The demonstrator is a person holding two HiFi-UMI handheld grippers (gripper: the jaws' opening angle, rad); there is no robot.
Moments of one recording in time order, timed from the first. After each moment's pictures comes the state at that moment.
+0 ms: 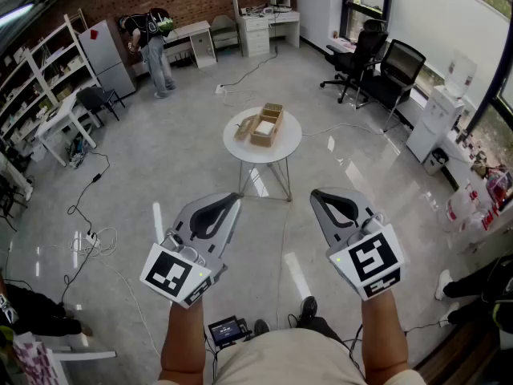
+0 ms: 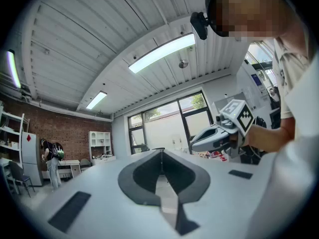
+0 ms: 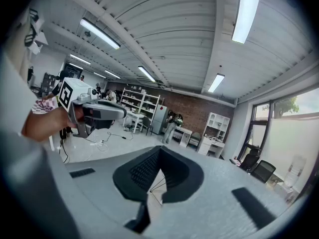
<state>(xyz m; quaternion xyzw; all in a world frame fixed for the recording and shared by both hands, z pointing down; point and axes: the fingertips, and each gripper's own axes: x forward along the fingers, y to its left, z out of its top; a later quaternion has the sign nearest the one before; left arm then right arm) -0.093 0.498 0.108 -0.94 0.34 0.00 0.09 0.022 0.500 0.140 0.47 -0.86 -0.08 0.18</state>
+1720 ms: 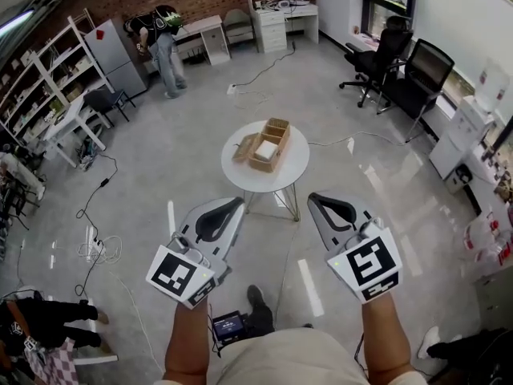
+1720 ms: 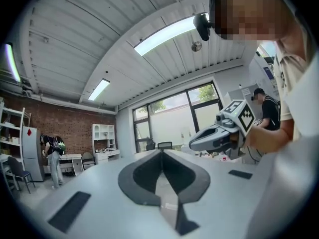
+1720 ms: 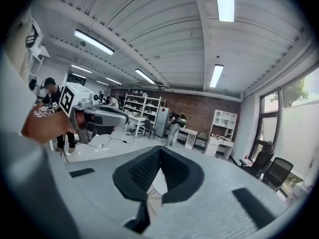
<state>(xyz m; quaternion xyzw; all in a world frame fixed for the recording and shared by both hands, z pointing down) 0.031 0.259 0.143 -0.93 0.37 -0.02 0.07 0.133 0.259 0.170 0.43 -0.89 -0.05 0.16</state>
